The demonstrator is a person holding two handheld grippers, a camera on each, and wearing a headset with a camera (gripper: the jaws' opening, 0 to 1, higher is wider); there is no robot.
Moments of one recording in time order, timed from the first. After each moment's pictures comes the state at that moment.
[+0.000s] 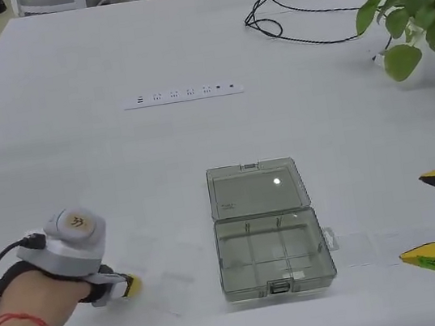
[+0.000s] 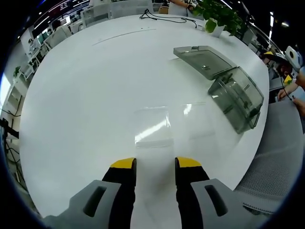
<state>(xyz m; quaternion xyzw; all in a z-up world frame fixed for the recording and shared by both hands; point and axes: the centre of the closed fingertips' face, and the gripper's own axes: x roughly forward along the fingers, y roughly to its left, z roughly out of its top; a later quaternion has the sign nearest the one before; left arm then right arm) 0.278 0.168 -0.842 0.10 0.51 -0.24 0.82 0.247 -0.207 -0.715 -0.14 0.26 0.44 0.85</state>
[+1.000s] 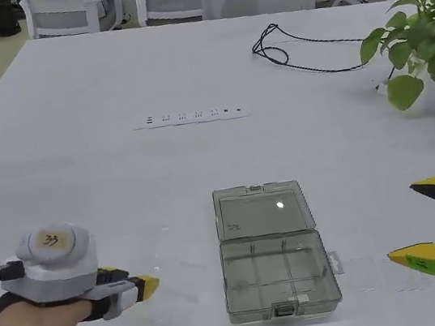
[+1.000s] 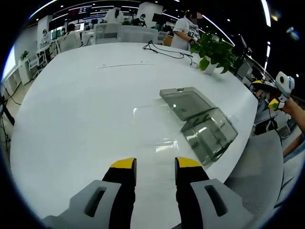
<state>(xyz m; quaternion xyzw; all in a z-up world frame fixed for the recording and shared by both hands) 0.278 0.132 -0.775 -0.02 0.41 -0.25 0.88 0.250 -0.171 -0.662 -0.12 0.21 0.43 0.87</state>
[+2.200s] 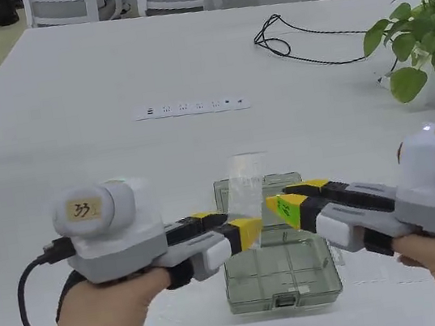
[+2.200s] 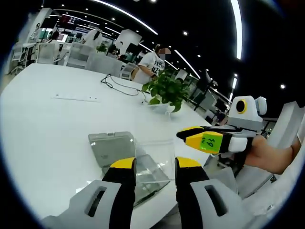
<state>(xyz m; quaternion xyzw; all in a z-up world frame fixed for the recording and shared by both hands) 0.264 -0.008 -0.668 -0.16 0.27 -0.39 0.86 0.268 -0.036 -0.638 0.09 0.23 0.39 0.89</state>
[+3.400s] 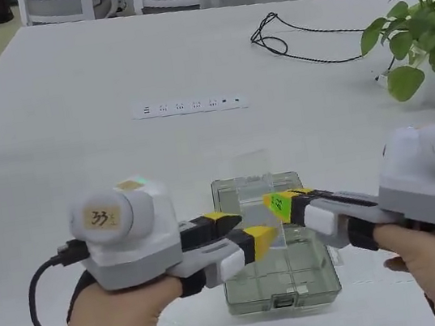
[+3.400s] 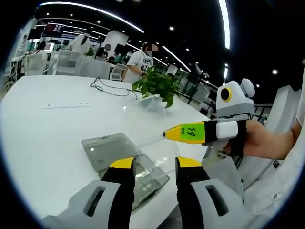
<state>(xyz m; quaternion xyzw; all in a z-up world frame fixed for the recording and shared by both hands) 0.258 -0.018 -0.669 -0.11 0.25 -0.43 0.86 0.271 -0.036 -0.642 0.18 0.27 0.35 0.88</state>
